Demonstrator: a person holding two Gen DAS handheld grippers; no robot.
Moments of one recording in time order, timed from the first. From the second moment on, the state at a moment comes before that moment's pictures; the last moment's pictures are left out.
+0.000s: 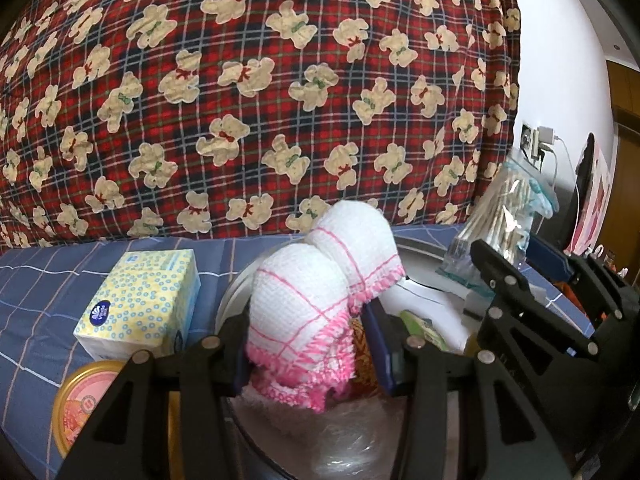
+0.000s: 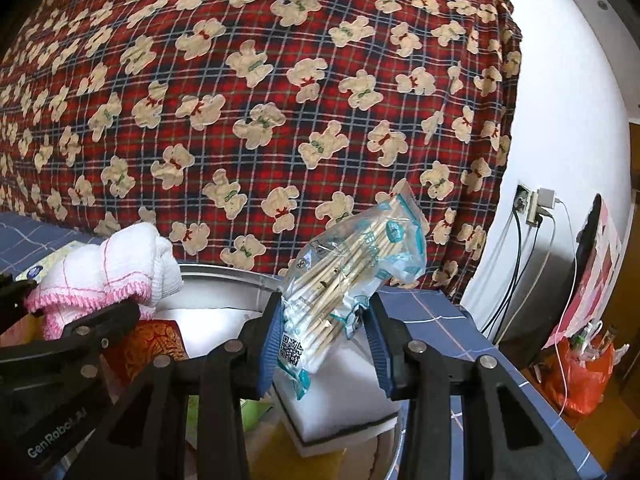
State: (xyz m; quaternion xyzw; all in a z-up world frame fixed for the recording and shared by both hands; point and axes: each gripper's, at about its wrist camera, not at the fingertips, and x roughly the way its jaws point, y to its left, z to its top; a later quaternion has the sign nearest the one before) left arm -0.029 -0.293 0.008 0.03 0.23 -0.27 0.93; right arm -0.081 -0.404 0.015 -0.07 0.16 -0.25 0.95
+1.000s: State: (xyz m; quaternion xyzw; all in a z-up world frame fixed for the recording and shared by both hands) left arm -0.023 -0.297 0.000 0.05 0.25 -0.26 0.93; right arm -0.066 -0.417 0.013 -0.01 0.20 -0.16 0.97
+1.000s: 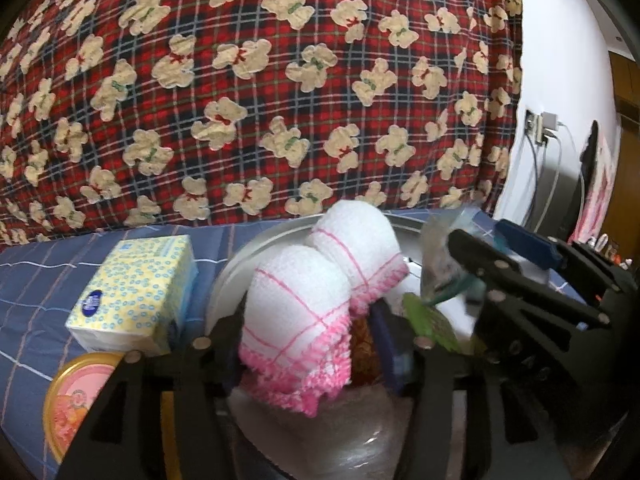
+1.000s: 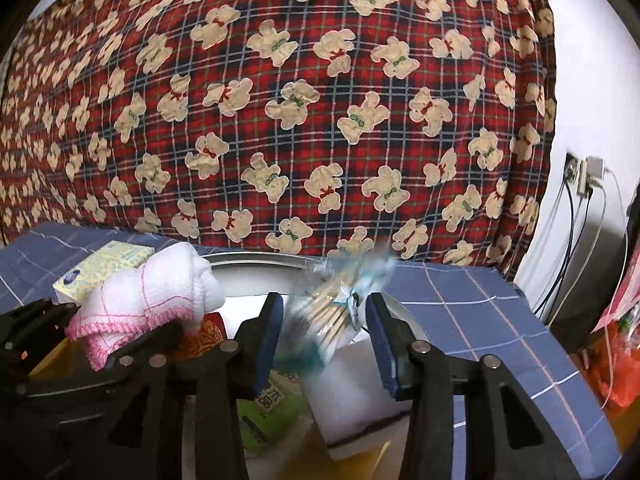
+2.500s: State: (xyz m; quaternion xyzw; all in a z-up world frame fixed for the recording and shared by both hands) left arm -0.073 -0.228 0.011 0.05 0.13 -0.20 0.97; right arm -0.193 -0.381 0.024 0.06 -0.01 -0.27 0.96
